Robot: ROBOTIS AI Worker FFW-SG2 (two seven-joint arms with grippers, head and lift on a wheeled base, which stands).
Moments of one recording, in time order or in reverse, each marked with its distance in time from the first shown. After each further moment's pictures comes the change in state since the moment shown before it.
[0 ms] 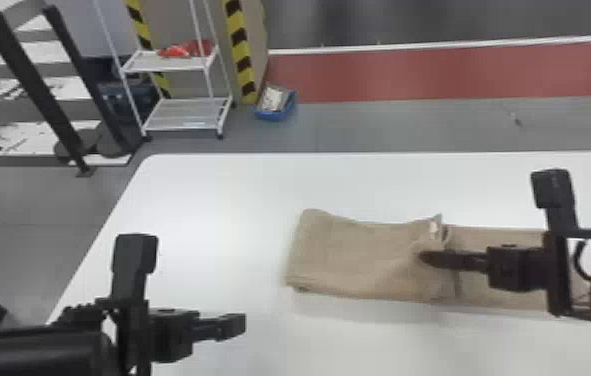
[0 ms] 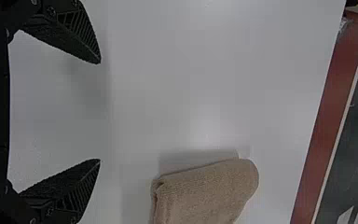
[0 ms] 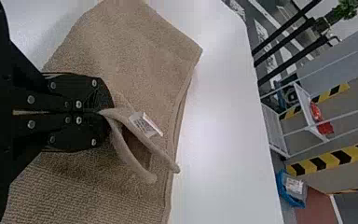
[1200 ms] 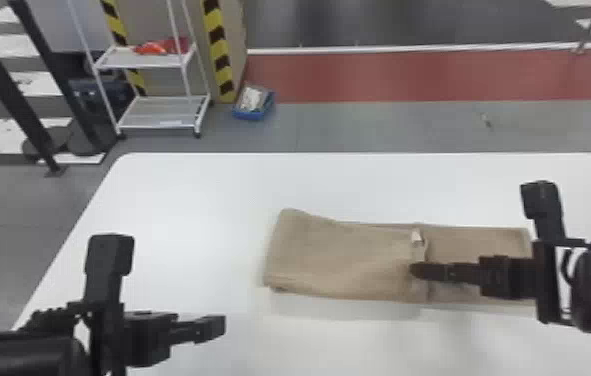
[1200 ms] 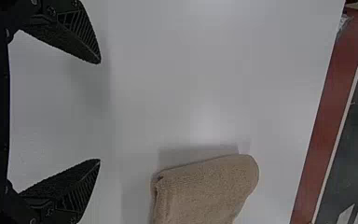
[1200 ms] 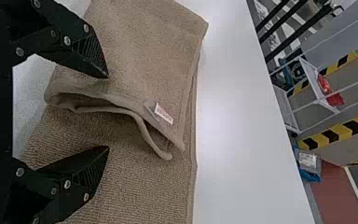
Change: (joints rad) left arm -0.002 0.000 -0.012 -0.006 -0.001 0.009 0.004; right arm 0.005 0.000 -0.047 0.005 0.081 0.072 0.041
